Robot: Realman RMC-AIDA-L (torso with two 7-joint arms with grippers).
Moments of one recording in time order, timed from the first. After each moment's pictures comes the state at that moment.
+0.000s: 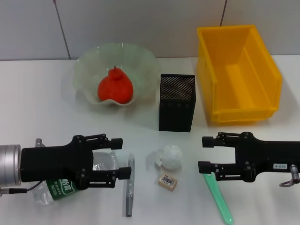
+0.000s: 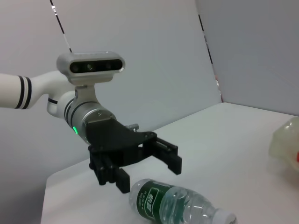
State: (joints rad) left arm -0.48 -2.02 0.83 0.58 1.88 1.72 -1.27; right arm 0.50 2.06 -0.74 -0.60 -1.96 -1.70 1.34
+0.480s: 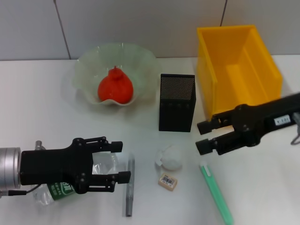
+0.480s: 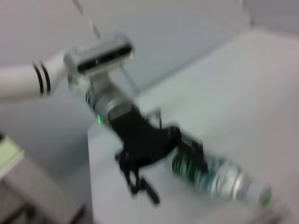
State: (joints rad) left arm -0.48 -2.02 0.83 0.58 1.90 1.72 -1.23; right arm 0.73 2.00 -0.79 -0.87 -2.13 -1.89 1.92
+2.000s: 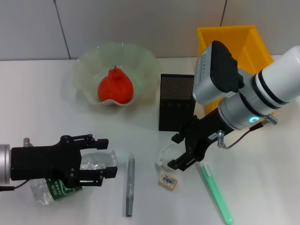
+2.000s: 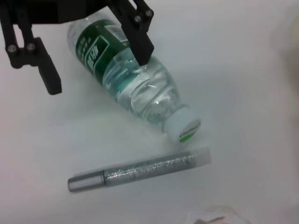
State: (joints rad) left arm -0.48 -1.99 0.83 0.59 1.93 1.66 -1.24; right arm 0.86 2.09 -1.31 -0.82 -2.33 -1.36 1.89
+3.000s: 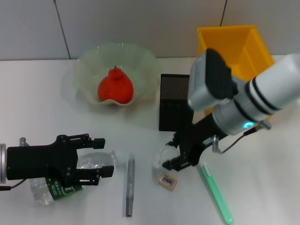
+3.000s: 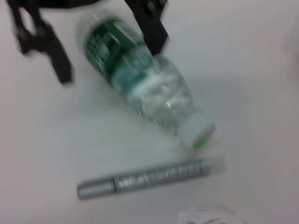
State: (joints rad) left arm -0.47 -1.98 0.82 0.59 1.93 1.67 -1.25; right arm 0.85 2.08 -1.38 -0.80 -2.26 -1.32 1.88
